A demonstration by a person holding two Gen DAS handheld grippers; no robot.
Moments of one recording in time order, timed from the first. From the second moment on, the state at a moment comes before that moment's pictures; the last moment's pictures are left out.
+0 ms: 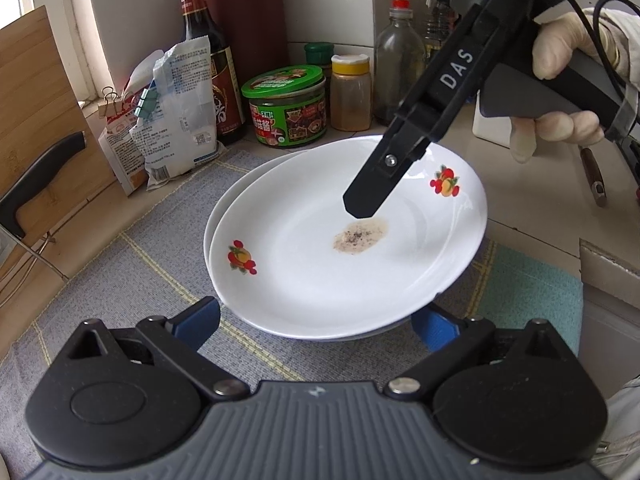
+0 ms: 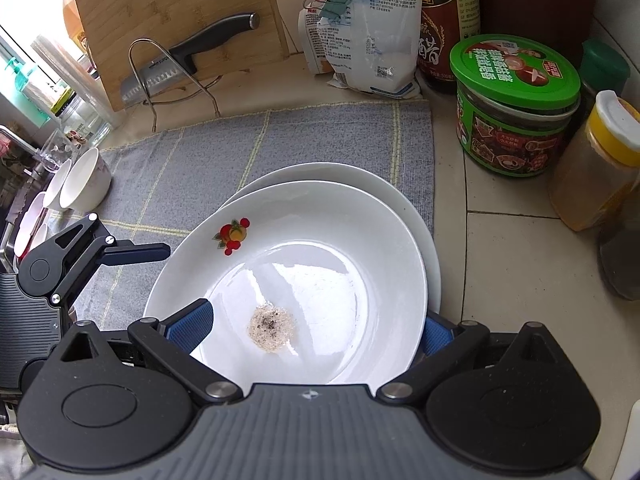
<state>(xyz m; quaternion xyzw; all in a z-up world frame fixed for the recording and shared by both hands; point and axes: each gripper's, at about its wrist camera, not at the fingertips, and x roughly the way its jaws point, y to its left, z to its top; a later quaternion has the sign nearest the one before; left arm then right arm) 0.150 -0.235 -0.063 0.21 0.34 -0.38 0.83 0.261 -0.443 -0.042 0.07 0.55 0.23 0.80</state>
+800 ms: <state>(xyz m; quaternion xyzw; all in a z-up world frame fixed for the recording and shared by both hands) 0.143 -0.237 -0.062 0.21 0.33 -0.38 0.84 0.246 -0.439 -0.040 0.03 0.53 0.22 0.82</state>
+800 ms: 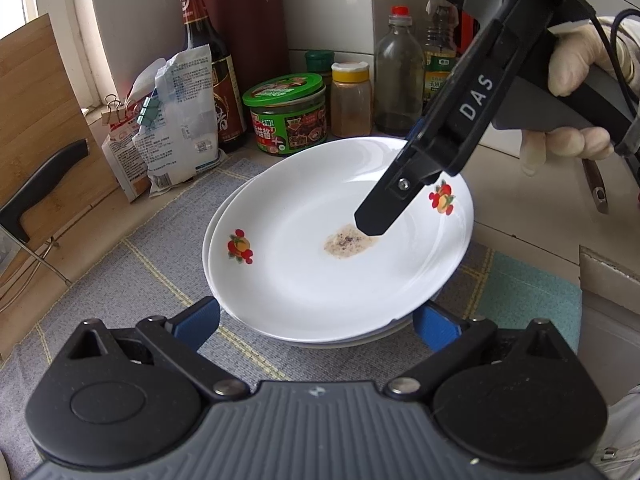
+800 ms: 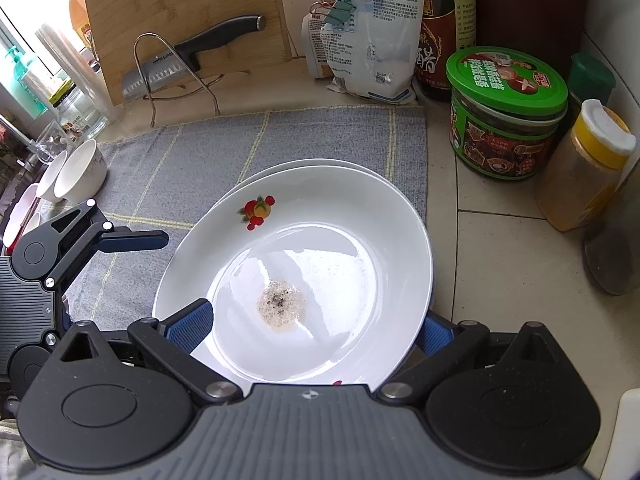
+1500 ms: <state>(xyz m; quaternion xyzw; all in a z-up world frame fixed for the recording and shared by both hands) 0.136 -0.233 -0.053 0.19 0.31 -0.37 0.85 0.229 -0.436 -0.034 -0.02 0.52 0.20 0.83</state>
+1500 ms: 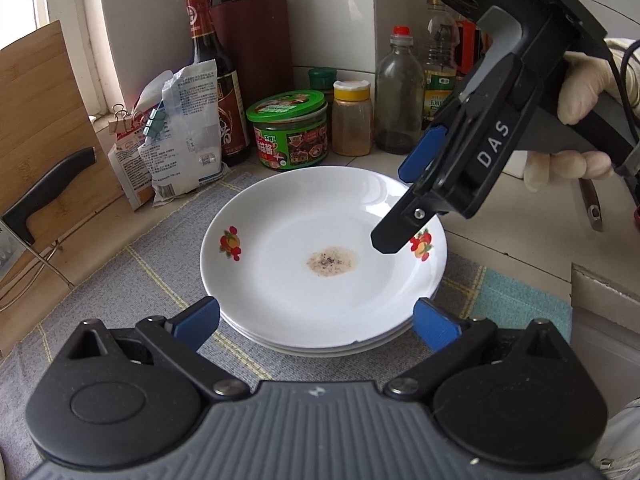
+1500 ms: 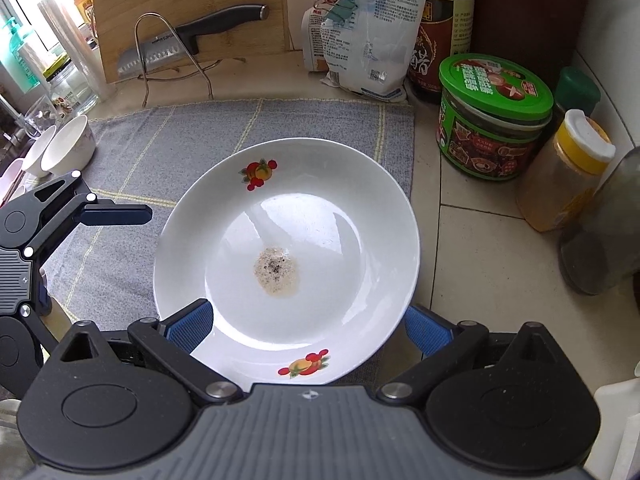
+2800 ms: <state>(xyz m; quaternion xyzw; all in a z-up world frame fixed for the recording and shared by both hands) 0.065 -0.028 -0.011 0.09 0.29 -0.13 0.94 0.177 -0.246 -0.001 -0.14 0.35 0.30 0.87</state>
